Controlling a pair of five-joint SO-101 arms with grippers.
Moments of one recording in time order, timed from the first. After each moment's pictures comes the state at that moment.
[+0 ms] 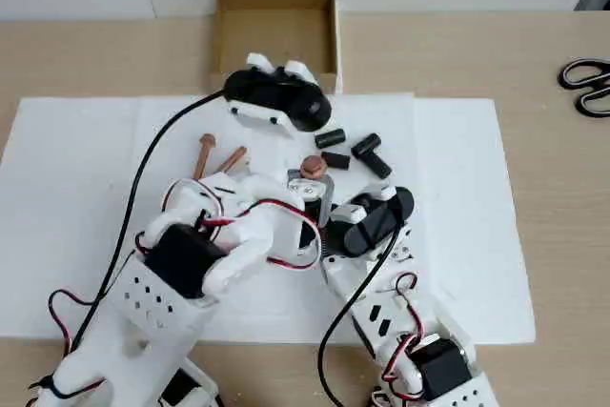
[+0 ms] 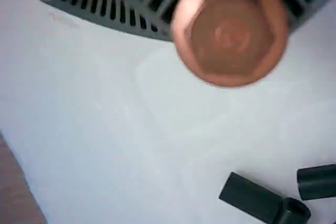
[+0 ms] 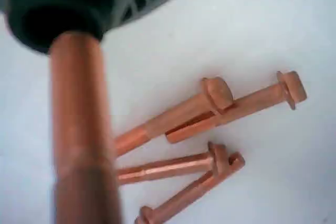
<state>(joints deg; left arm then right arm) 34.1 -38.4 24.2 70.1 24.7 -30.3 -103.0 87.5 45.4 -2.2</state>
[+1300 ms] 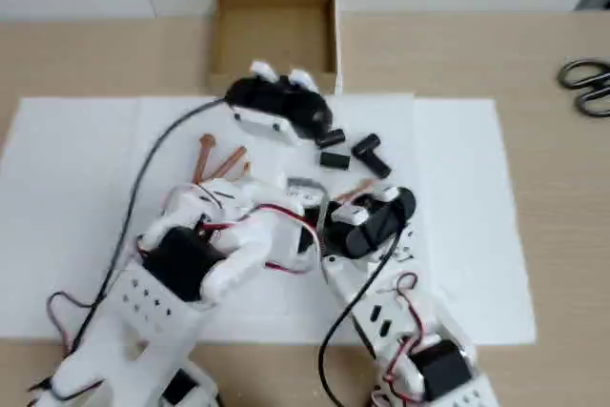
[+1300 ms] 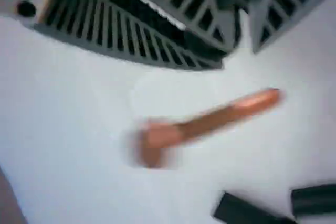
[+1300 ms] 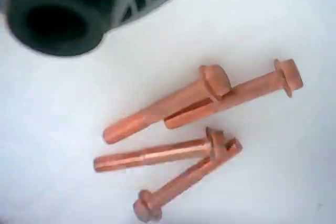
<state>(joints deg) 32.4 -39.0 22.6 72.6 24.4 -30.2 -103.2 87.3 44.9 -2.2</state>
